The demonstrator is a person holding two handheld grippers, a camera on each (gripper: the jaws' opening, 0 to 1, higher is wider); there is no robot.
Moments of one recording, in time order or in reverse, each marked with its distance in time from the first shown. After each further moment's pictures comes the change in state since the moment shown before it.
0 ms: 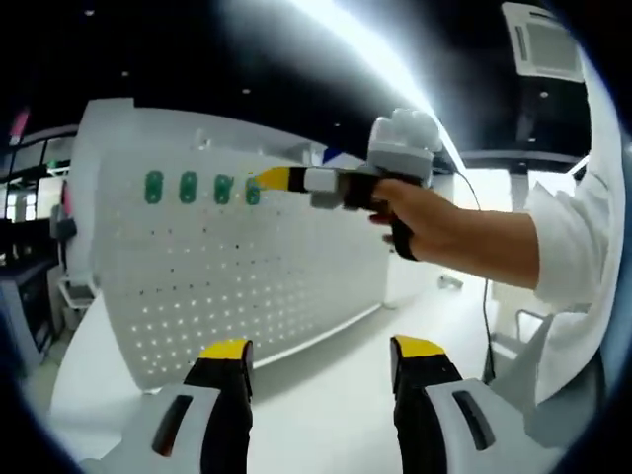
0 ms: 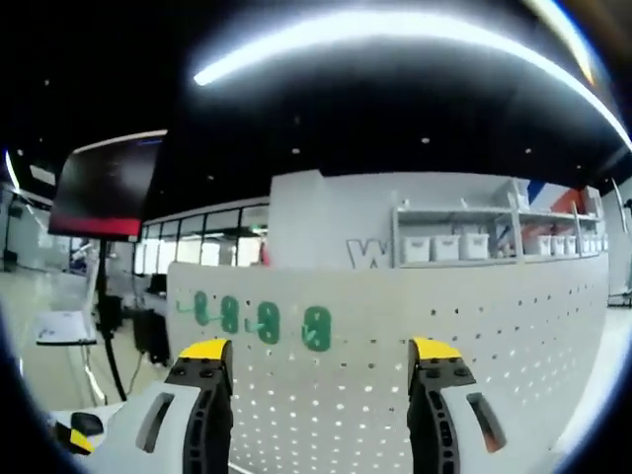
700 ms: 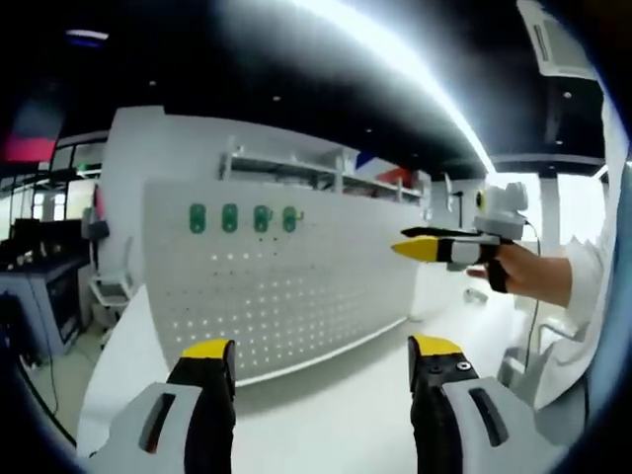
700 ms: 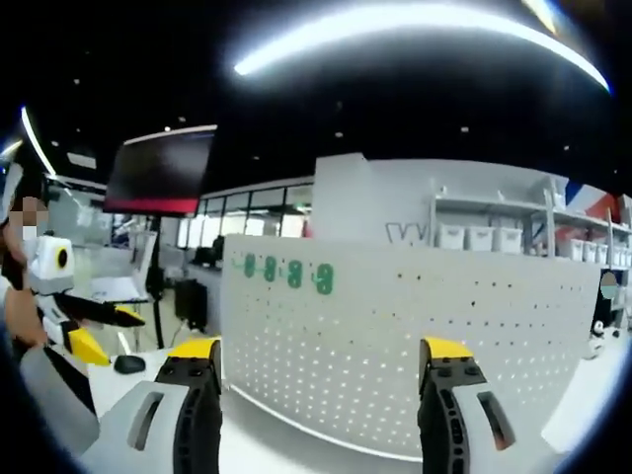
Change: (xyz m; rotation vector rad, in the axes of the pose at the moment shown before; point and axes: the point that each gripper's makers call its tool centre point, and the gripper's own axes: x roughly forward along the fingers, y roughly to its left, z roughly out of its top) left arm -0.035 0.010 0.034 -0.031 -0.023 0.153; right arm -0.118 -0.021 -0.017 -0.057 0.105 0.212
